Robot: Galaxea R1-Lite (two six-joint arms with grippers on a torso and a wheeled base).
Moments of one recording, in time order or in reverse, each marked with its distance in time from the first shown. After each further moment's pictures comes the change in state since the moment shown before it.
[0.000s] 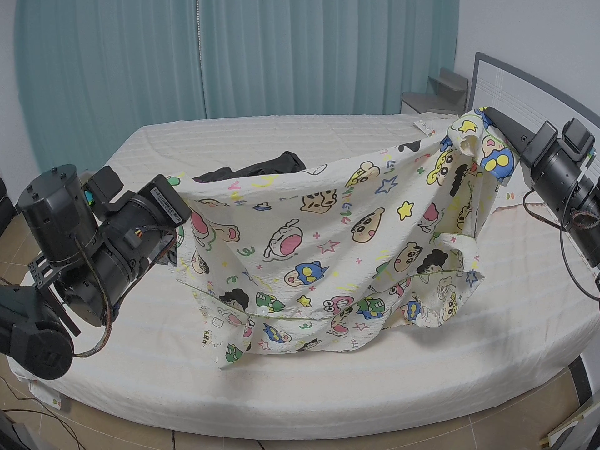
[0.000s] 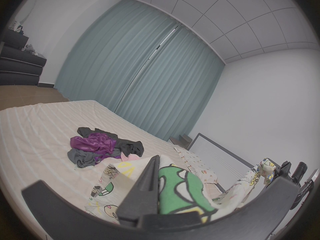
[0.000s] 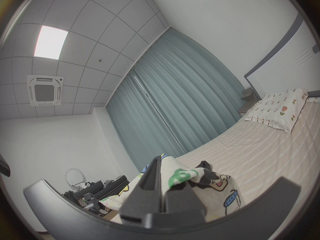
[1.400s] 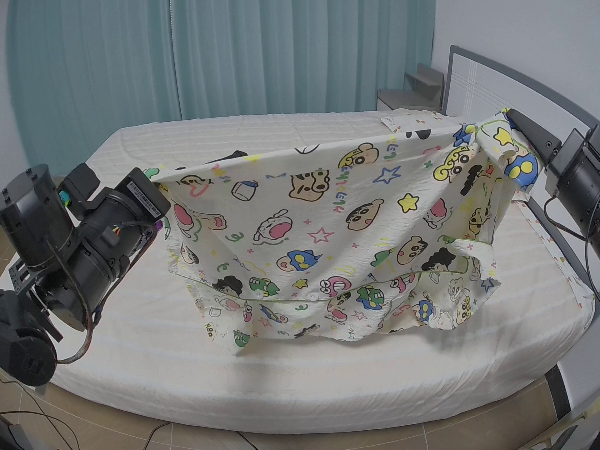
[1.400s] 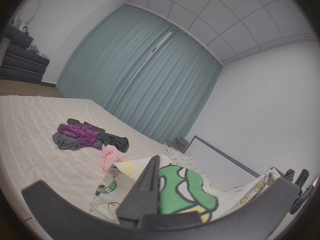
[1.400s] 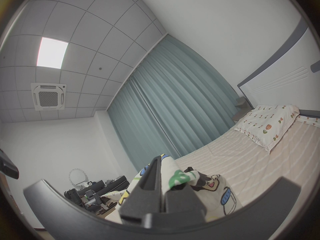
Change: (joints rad) left arm -0.004 -0.092 0.038 -0.007 0.055 0.005; right arm -0.017 -0.127 0.080 0.027 0.040 0.000
